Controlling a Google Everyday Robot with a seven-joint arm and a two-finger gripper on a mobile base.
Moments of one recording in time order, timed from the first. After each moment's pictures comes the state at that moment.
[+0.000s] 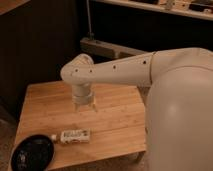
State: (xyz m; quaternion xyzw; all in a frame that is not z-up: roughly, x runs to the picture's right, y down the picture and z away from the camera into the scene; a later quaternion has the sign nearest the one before) arm -0.102 0.096 0.705 -0.26 0.23 0.64 0.68
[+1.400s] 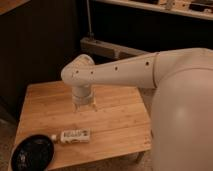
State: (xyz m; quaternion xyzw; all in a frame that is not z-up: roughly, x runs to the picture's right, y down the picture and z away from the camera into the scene) arm -0.104 0.093 0.697 -0.26 0.18 0.63 0.71
